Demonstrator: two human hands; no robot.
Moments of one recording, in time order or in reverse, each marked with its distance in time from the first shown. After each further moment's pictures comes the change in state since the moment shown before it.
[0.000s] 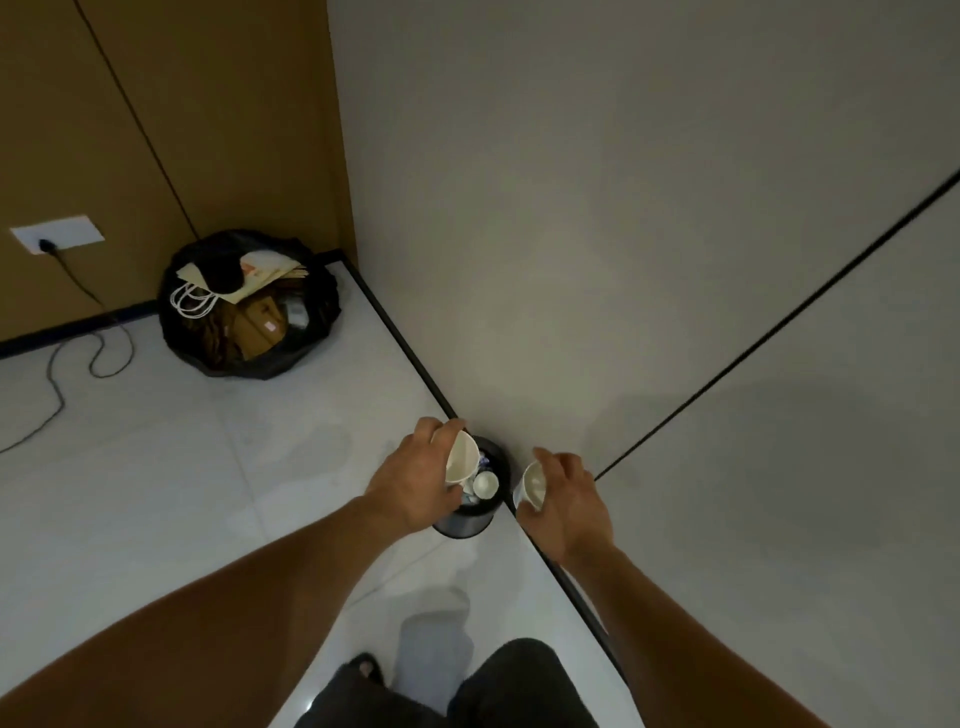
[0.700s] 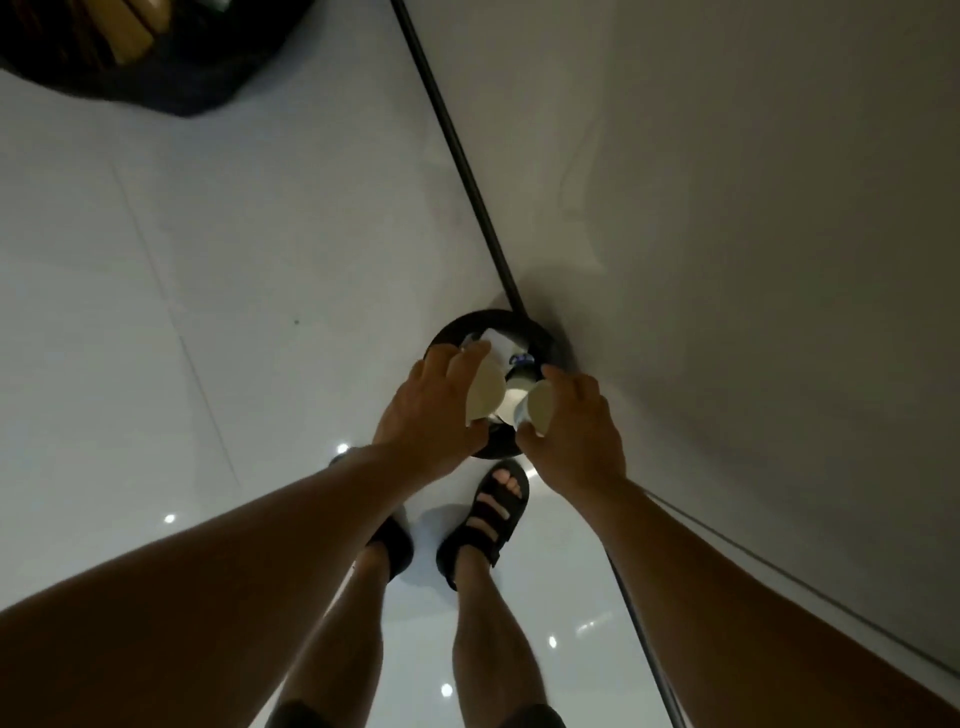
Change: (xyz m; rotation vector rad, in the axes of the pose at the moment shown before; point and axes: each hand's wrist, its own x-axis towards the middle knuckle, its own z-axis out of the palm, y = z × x) left_hand 0.248 -0.169 0.301 -0.096 -0.070 -0.257; right_hand 0.304 0.142 0.292 0.024 -0.277 -0.075
